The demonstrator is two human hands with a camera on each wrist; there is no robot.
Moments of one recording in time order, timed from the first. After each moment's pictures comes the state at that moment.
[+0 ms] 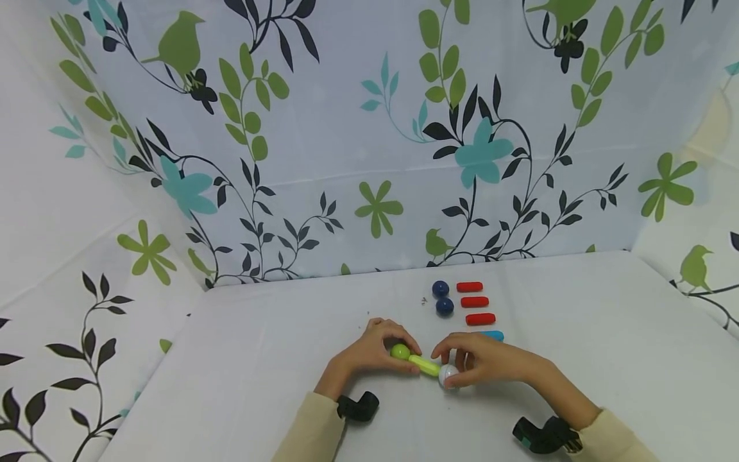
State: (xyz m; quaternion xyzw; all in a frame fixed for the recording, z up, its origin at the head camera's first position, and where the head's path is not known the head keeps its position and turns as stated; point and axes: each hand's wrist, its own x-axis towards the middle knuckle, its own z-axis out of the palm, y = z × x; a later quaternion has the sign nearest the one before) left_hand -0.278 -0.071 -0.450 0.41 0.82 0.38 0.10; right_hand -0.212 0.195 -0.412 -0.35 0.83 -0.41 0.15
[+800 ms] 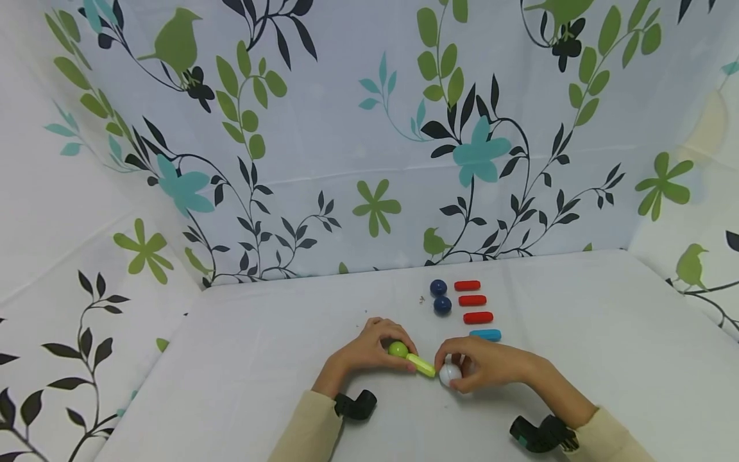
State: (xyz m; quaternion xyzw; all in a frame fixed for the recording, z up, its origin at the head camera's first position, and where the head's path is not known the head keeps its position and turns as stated) left_hand -0.280 -0.073 -0.449 0.43 0.82 0.36 0.11; right_hand -0.208 0.194 -0.409 -0.37 0.82 -0.39 0.18
